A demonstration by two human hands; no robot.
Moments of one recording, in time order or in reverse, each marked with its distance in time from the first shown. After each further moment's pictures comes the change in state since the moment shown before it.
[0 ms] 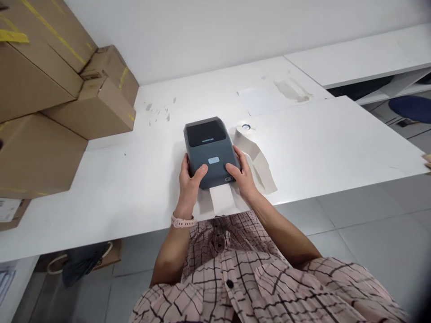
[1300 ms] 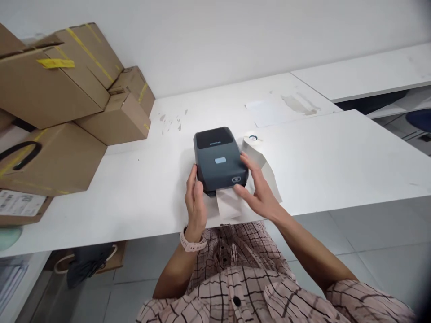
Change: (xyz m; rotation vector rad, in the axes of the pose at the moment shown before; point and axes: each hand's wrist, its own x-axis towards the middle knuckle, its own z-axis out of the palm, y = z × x) left_hand -0.048 0.004 0.007 0.183 0.229 0.134; right_hand -0.024 -0.050 -0.018 -0.574 -0.254 -0.422
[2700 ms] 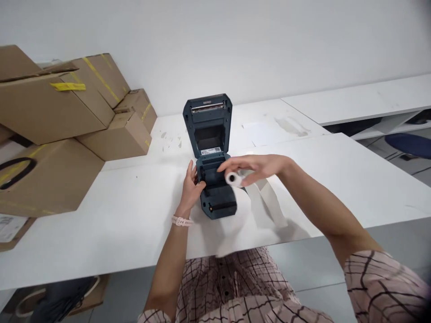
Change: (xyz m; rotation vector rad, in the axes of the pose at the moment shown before) left_hand 0.127 -0.057 -0.007 -0.090 -0.294 -0.110; right_hand 0.160 0.009 -0.063 0.197 -0.958 -0.019
